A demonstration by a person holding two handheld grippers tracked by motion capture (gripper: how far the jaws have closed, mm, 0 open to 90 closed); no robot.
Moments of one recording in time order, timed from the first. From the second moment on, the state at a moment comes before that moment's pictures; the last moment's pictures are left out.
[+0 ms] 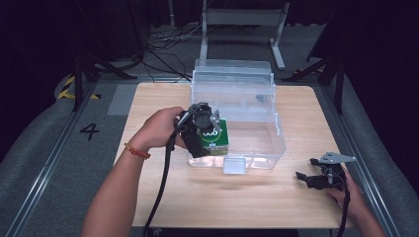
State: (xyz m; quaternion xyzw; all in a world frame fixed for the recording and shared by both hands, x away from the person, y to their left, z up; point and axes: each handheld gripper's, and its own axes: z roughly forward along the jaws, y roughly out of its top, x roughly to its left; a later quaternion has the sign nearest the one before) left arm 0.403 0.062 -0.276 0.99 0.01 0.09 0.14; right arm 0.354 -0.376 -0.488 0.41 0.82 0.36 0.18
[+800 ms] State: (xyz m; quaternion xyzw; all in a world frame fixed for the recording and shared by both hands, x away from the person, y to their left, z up) left arm 0.458 0.060 -0.318 0.99 0.00 0.10 0.11; right arm 0.354 -0.376 -0.488 0.41 0.82 0.36 0.18
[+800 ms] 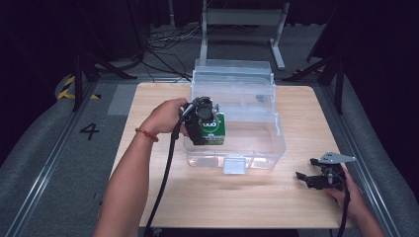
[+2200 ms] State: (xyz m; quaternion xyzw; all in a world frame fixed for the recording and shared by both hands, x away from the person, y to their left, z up) left arm 0.479 0.056 -0.374 1.00 0.01 0.02 0.05; right arm 0.354 -0.376 -0.488 0.41 0.82 0.36 0.18
